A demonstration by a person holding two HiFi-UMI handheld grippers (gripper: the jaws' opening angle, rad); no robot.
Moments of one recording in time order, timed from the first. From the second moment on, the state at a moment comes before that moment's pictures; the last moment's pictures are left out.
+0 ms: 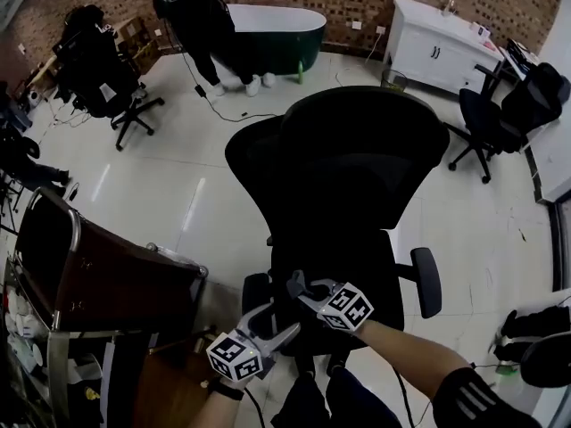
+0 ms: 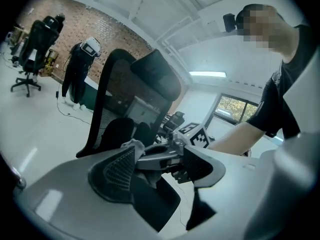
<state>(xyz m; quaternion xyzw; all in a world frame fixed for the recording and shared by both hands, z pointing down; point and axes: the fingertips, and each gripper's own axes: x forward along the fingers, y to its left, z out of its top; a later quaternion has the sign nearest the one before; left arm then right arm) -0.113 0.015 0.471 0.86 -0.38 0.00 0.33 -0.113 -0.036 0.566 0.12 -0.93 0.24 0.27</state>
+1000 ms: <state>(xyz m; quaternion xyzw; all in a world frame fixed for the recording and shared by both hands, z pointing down) -0.118 -0.066 0.577 0.86 -0.41 0.02 0.31 -0.196 -0.140 0.834 0.03 -0.89 0.02 0.46</state>
